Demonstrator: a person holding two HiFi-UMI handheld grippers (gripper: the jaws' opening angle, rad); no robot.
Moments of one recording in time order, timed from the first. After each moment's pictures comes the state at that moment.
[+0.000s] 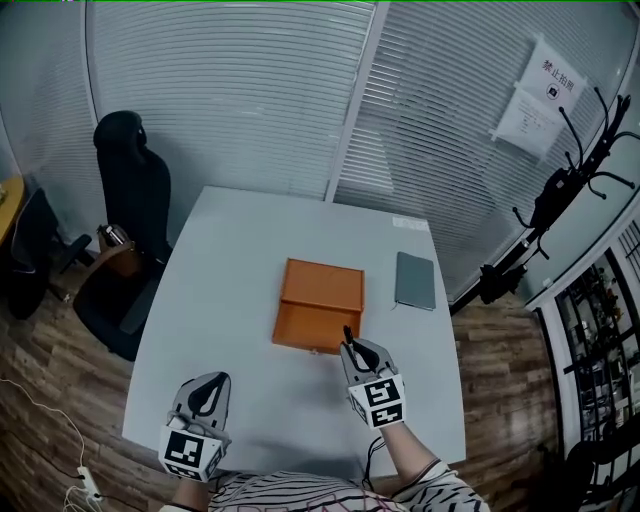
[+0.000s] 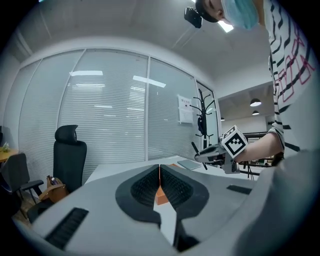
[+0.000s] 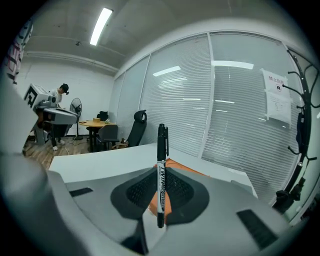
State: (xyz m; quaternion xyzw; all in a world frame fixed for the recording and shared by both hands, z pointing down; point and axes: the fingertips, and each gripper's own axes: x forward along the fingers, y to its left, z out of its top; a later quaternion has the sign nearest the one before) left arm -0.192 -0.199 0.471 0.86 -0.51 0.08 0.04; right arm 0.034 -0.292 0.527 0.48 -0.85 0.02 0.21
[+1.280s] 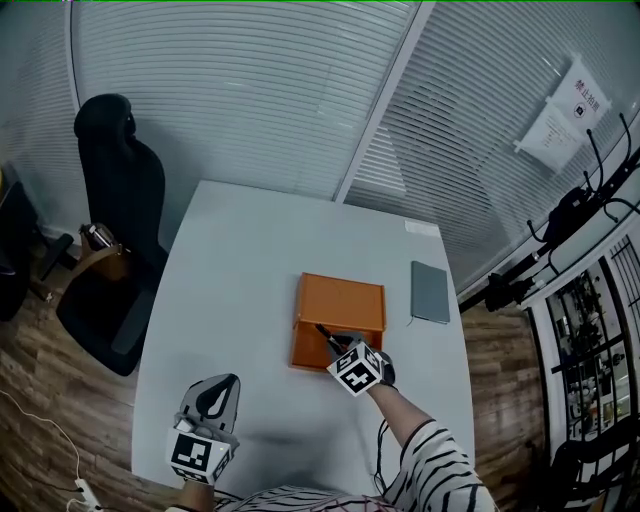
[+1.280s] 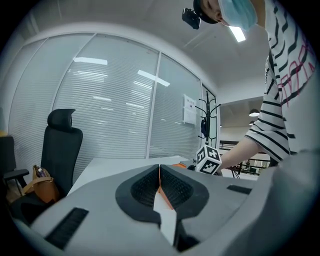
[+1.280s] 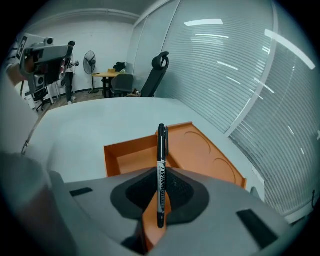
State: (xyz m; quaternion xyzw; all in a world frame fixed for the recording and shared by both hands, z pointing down) left arm -0.237 -0.294 0.508 0.87 -0.48 0.06 0.08; right arm -0.028 -0.412 0.668 0.35 -0.80 0.03 0.49
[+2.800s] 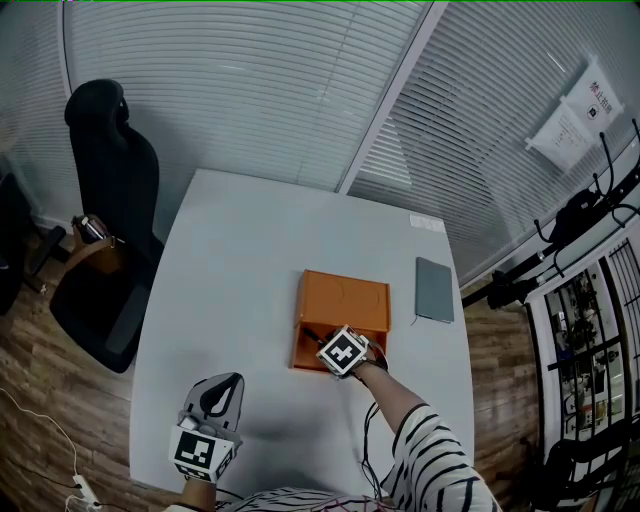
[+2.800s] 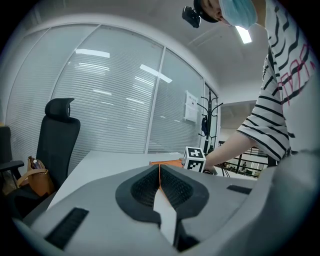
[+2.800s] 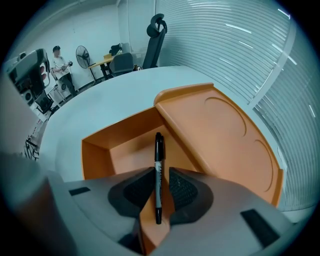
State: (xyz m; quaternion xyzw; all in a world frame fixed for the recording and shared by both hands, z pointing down) left arm -0.236 -0.316 0.540 0.87 -0.47 0.07 0.11; right arm -0.039 -0.425 0.735 0.28 -0.75 0.16 0.58
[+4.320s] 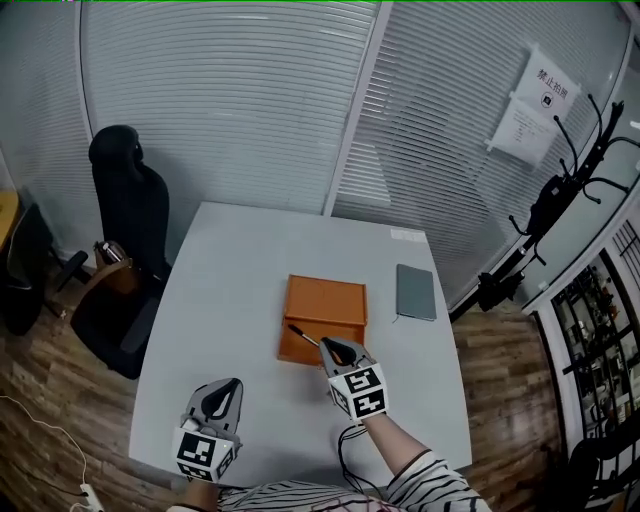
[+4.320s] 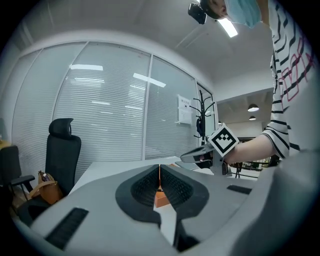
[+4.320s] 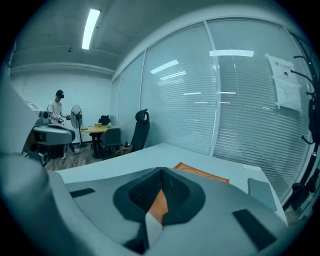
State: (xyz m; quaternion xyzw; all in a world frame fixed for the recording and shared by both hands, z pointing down) left arm -0.195 -0.231 0.486 0.87 -0.49 0.07 0.06; right arm -0.030 -0.333 0.526 0.46 -0.86 0.07 0.20
